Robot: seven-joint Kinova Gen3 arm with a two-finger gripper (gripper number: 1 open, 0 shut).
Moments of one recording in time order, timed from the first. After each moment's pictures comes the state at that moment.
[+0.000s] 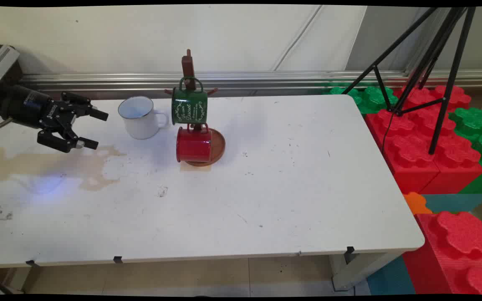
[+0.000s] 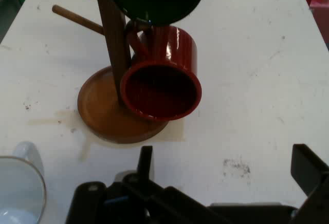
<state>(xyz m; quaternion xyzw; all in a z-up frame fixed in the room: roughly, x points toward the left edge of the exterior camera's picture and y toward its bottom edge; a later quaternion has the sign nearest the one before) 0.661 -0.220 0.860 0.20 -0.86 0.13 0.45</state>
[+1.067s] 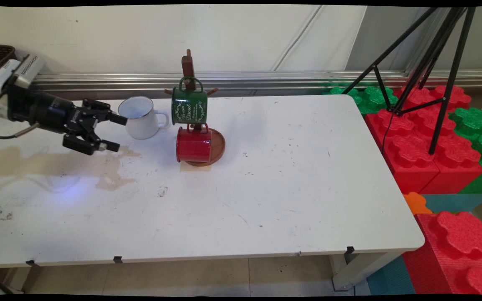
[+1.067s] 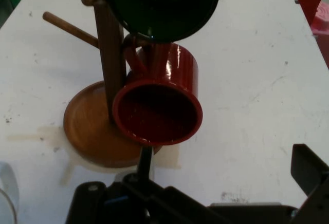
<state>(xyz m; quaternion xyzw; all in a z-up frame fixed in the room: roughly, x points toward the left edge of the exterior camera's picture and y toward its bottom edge) 0.633 -0.240 0.833 0.22 -0.84 0.11 0.48</state>
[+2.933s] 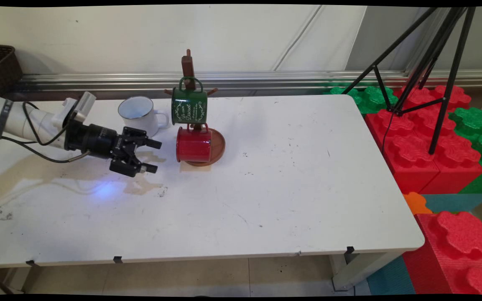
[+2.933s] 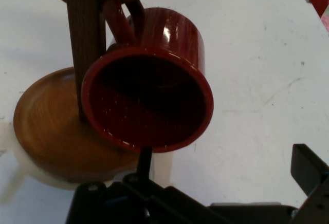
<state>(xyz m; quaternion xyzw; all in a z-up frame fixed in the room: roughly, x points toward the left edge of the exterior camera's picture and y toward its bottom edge) 0.586 -0.270 0.734 0.23 -0.82 0.09 0.51</state>
